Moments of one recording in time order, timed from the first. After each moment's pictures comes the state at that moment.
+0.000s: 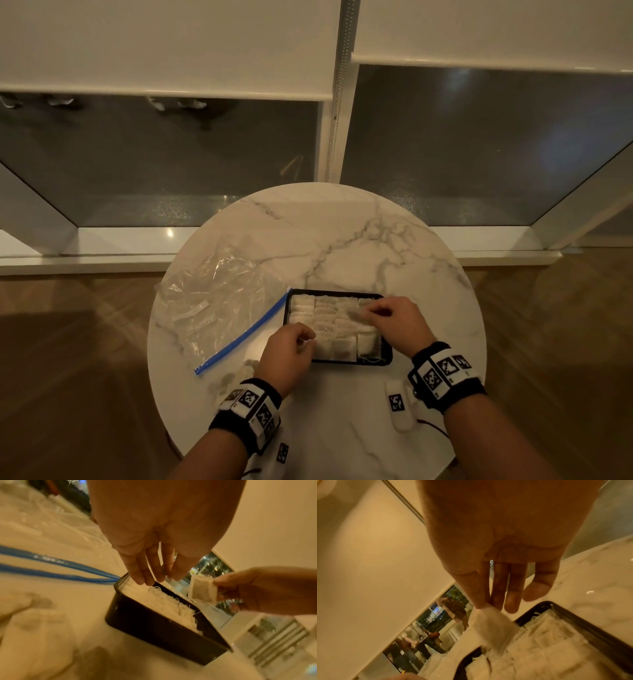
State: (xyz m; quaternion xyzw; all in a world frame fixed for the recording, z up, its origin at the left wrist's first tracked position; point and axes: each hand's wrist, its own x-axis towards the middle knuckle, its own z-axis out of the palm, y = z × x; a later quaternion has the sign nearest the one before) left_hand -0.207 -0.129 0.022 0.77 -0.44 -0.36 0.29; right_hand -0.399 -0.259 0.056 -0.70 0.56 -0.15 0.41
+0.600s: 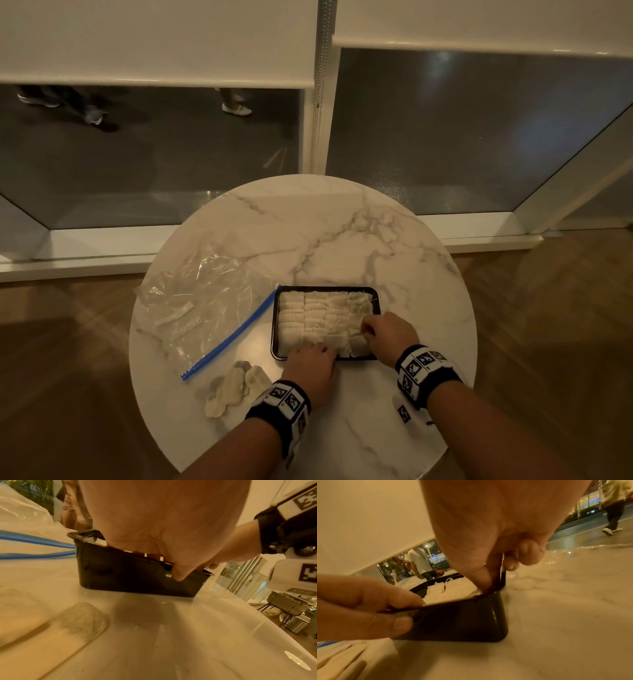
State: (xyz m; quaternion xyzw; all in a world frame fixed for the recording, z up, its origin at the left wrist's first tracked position) left_hand -0.253 -0.142 -0.032 0.68 -0.69 -0.25 -0.04; right_hand -0.416 -0.254 -0.005 -0.81 0.54 0.11 0.21
